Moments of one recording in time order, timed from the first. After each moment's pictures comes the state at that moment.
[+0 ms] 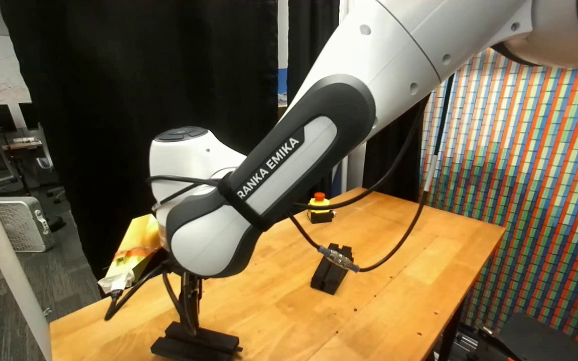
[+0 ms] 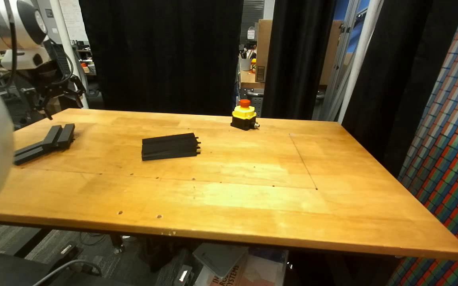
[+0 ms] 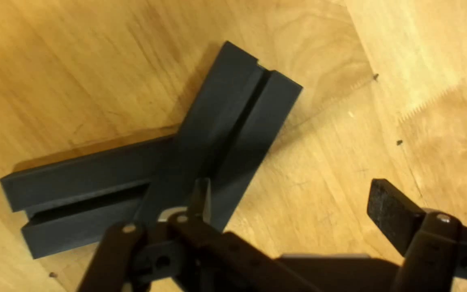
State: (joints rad) arm 0.79 0.44 -0.10 -1.88 -0.11 2.51 2.71
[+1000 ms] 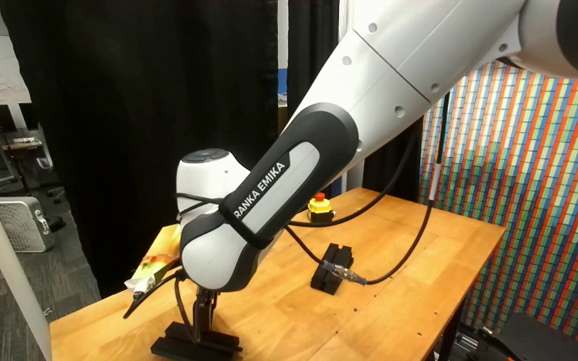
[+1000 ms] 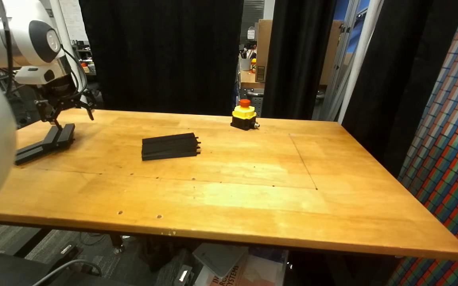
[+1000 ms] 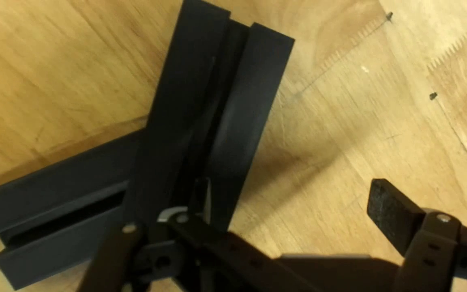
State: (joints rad) arm 0.90 0.48 -0.24 -1.93 0.07 2.58 2.71
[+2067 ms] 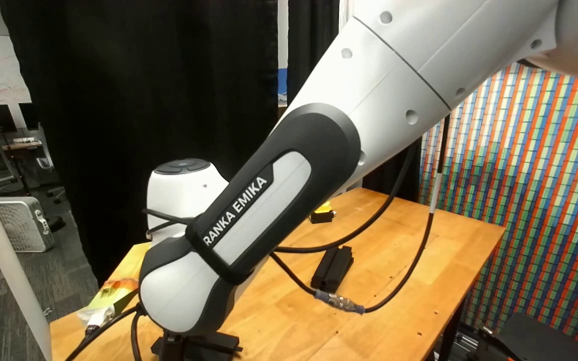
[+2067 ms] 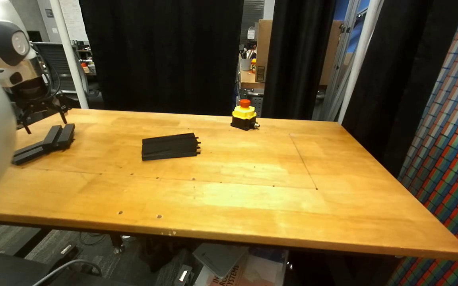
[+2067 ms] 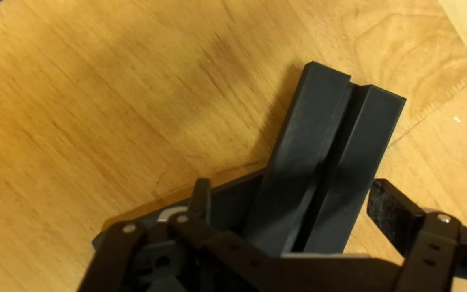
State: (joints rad) arm 1.06 0.49 -0.30 -1.93 0.21 2.60 2.71
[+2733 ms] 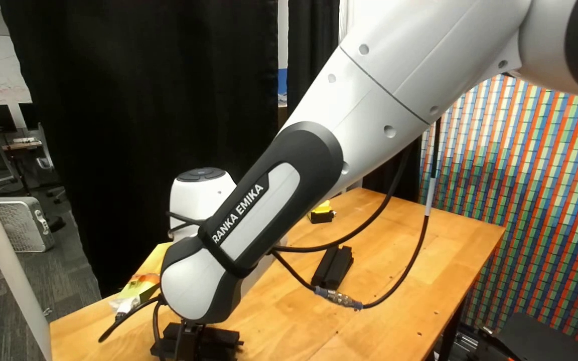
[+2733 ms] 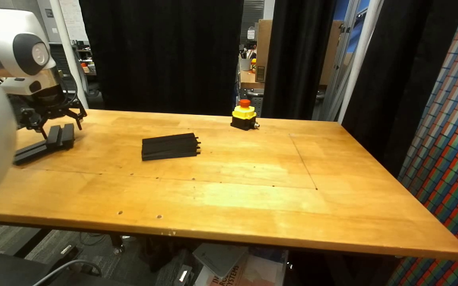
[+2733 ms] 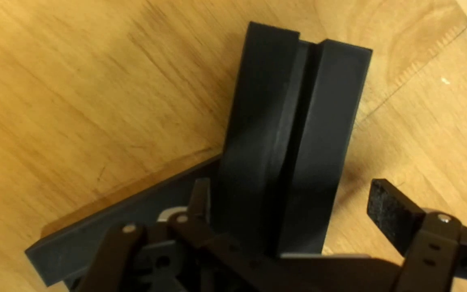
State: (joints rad) arm 0.98 0.53 -0.28 -1.93 0.24 2.62 2.71
